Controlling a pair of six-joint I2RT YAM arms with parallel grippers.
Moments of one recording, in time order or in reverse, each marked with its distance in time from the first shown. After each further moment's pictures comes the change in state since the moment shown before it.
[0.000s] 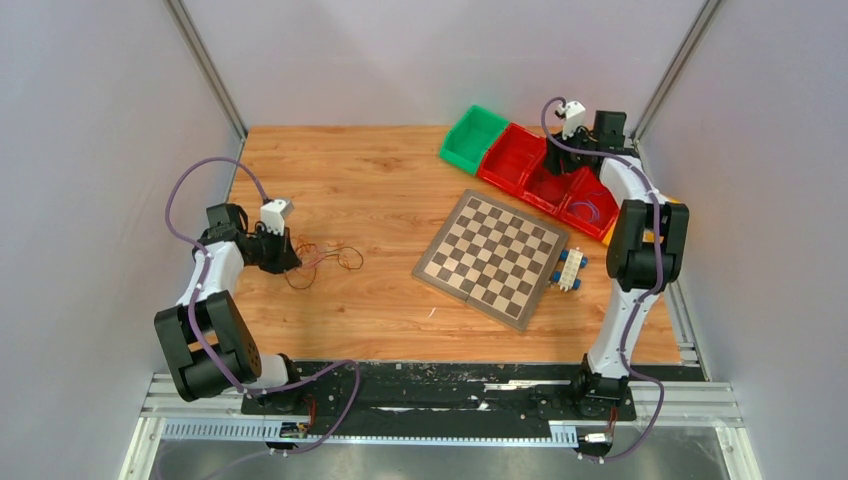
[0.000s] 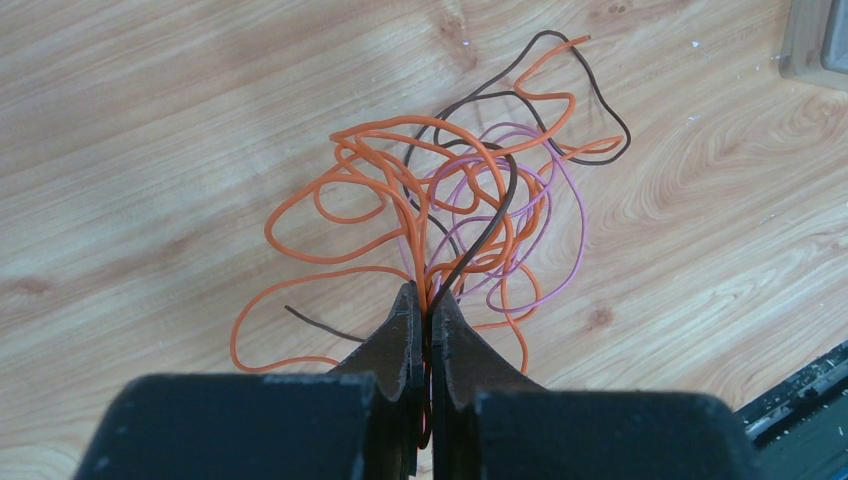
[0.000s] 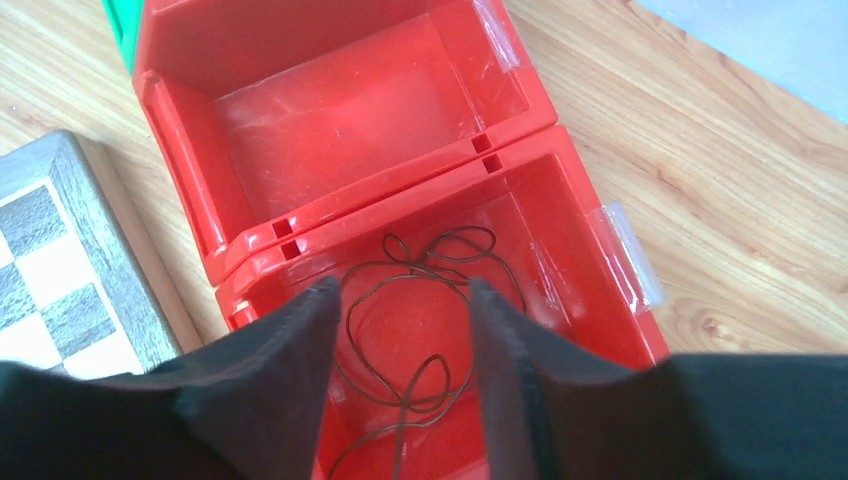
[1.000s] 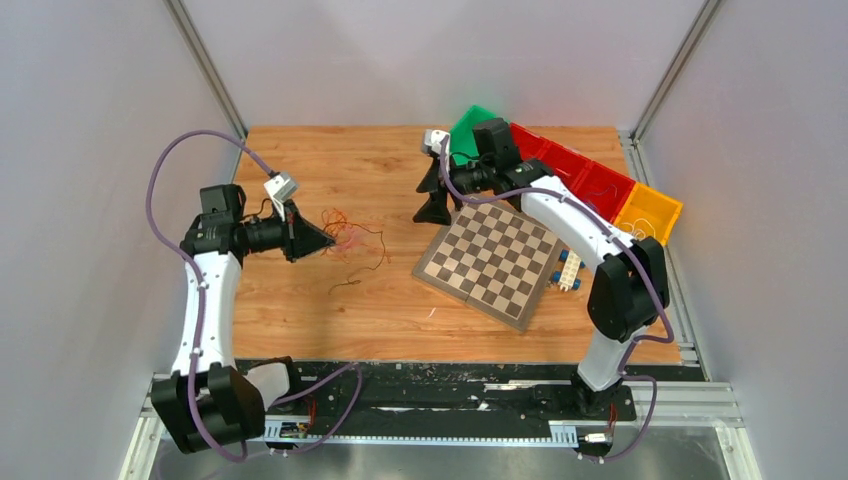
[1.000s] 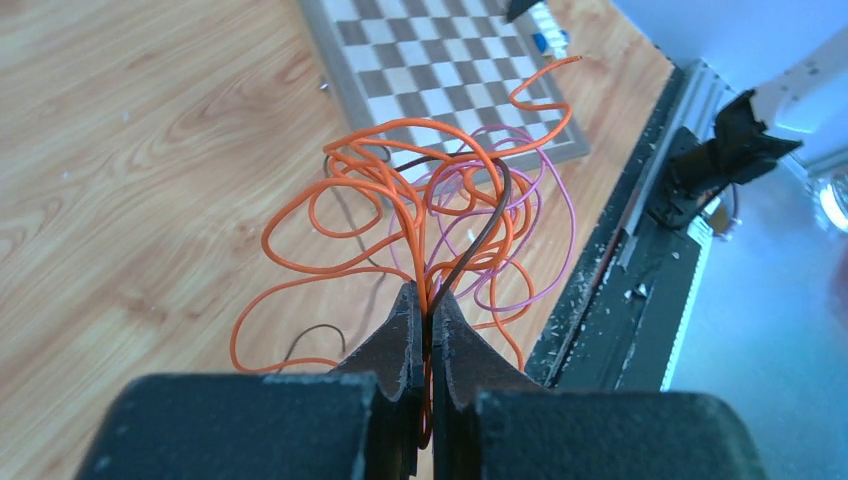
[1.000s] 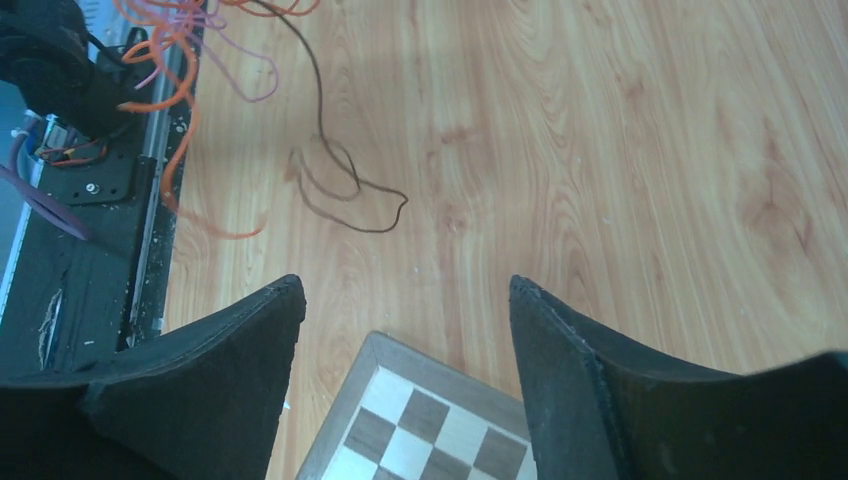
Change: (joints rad) left arm -0.132 -0.223 0.201 -0.248 0.518 -0.063; right arm 0.602 -0.315 -0.105 -0.140 -0.406 -0.010
